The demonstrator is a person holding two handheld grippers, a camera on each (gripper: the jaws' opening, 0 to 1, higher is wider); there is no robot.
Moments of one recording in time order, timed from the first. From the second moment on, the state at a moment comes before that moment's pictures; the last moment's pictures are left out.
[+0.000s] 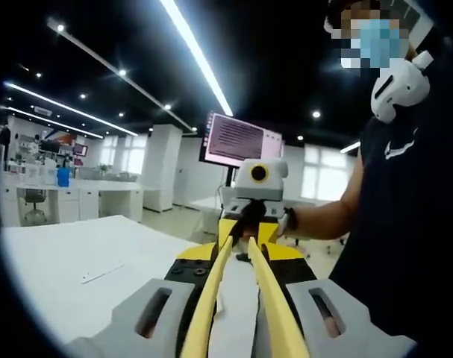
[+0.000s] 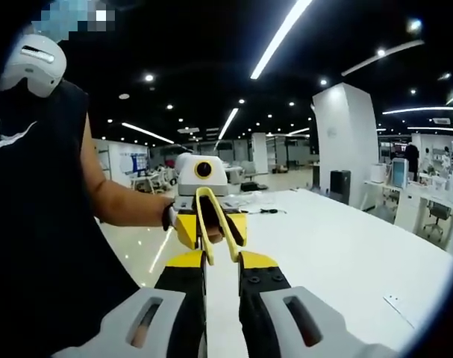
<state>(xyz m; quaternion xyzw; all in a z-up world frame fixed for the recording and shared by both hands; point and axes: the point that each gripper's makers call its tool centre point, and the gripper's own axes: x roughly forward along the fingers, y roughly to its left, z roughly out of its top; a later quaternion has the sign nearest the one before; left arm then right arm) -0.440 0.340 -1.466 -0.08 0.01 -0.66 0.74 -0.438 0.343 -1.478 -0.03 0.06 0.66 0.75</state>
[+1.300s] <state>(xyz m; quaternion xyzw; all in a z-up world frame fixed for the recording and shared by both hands) -0.411 0.364 -1.485 -0.04 0.02 -0.59 0.80 -0.398 0.263 -1.517 -0.07 0.07 0.53 0.84</state>
